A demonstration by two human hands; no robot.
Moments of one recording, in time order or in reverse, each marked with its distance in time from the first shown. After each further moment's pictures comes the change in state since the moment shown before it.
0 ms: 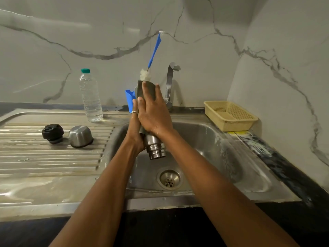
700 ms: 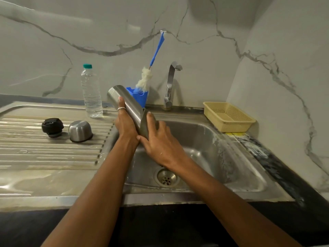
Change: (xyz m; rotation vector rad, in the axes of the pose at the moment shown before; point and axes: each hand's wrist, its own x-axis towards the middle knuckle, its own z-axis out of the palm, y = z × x) left_hand 0.017 0.009 -0.020 0.072 0.507 0.240; right_hand -0.088 0.018 -0.016 -0.298 -0.269 -0.111
